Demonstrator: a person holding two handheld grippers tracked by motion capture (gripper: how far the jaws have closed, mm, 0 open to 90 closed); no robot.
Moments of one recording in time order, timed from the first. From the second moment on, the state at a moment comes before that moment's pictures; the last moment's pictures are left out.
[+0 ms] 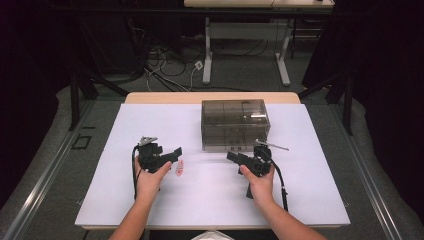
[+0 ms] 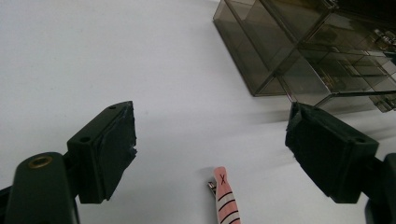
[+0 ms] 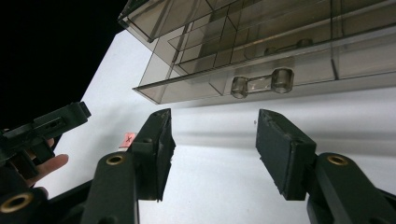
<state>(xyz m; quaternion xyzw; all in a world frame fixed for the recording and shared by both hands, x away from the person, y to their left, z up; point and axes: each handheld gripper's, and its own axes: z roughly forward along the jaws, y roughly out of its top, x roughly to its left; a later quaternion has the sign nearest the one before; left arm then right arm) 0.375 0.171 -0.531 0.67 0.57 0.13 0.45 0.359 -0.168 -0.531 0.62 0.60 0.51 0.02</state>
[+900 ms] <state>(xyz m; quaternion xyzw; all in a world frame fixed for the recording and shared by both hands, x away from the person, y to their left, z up) 0.375 0.173 -0.531 0.67 0.57 0.13 0.45 0.369 -0.160 -0.496 0.56 0.68 0.46 0.13</state>
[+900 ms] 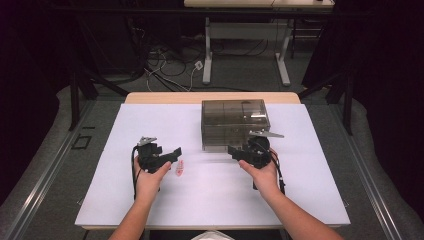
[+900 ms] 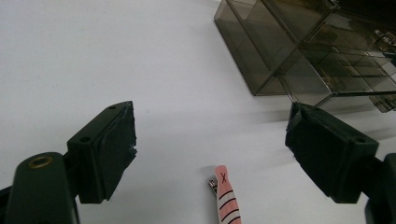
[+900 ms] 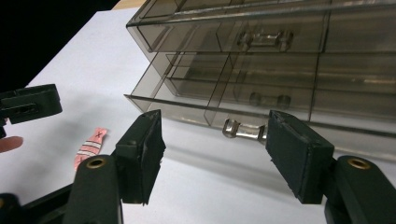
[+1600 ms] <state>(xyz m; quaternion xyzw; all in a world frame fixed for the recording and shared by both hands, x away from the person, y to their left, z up) 0.375 0.172 -0.532 0.67 0.57 0.13 0.45 0.401 -0.182 -0.479 0.54 0.73 0.38 0.15</state>
